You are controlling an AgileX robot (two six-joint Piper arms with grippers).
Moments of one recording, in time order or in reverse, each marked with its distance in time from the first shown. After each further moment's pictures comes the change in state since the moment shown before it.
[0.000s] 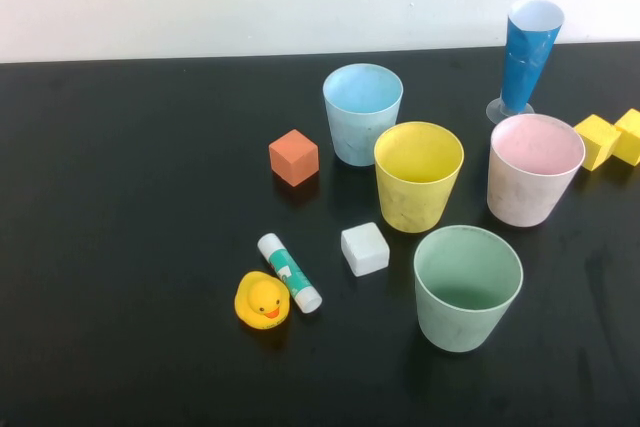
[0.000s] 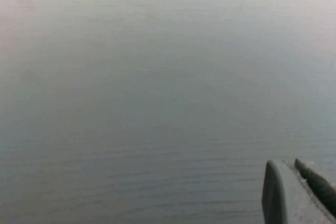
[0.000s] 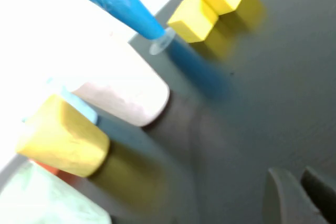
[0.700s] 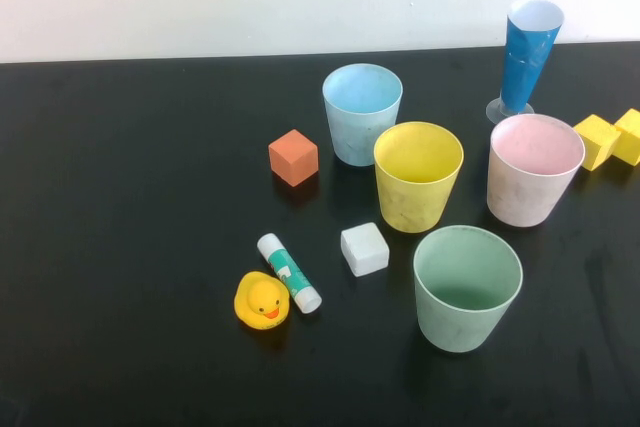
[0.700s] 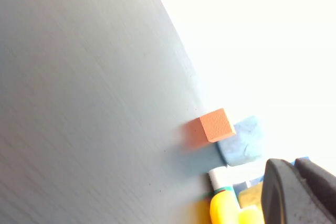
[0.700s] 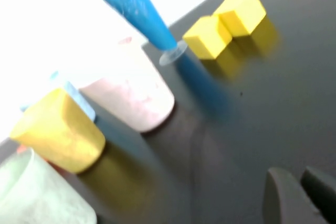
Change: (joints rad) right arm 0.000 0.000 0.000 0.085 -0.043 -0.229; left arm 0.000 0.000 0.003 -0.868 -0.163 -0.200
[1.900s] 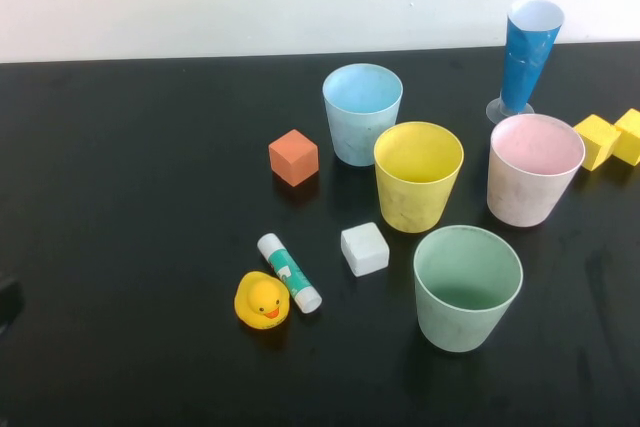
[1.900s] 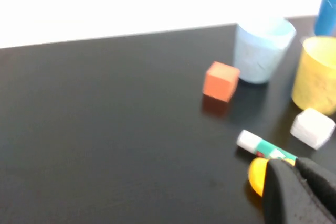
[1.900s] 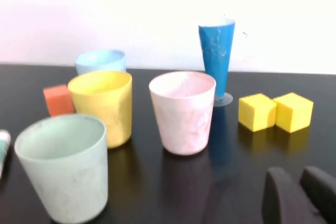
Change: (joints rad) right arm 0.000 0.007 -0.295 -0.078 0.235 -0.461; left arm -0.099 0.410 -0.605 0.552 0.382 0.505
